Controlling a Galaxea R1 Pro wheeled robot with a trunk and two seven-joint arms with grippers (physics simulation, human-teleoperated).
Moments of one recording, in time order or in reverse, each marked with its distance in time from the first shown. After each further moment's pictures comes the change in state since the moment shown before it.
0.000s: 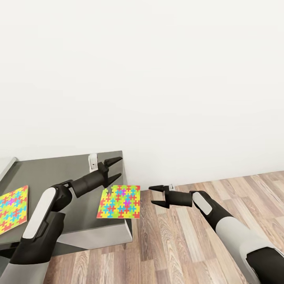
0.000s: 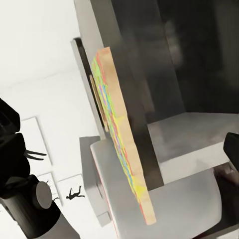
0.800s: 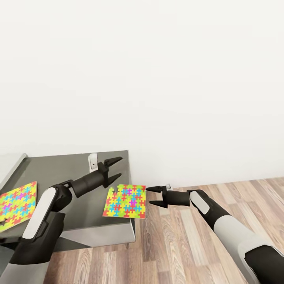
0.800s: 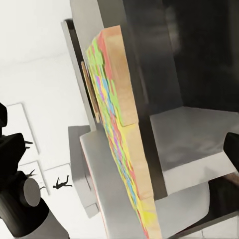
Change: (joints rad) left arm 0.000 0.000 0.000 0.000 0.000 0.000 0.000; right arm -0.011 0.009 0.048 -0.006 0.002 -0.029 -0.008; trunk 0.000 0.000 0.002
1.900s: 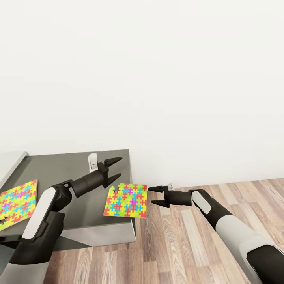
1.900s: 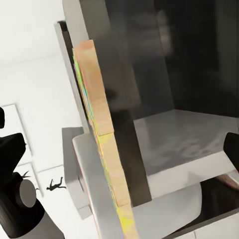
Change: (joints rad) left arm 0.000 0.002 0.000 0.000 0.000 0.000 0.000; right arm -0.003 -0.017 0.007 0.001 -0.001 -0.007 0.000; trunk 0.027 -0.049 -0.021
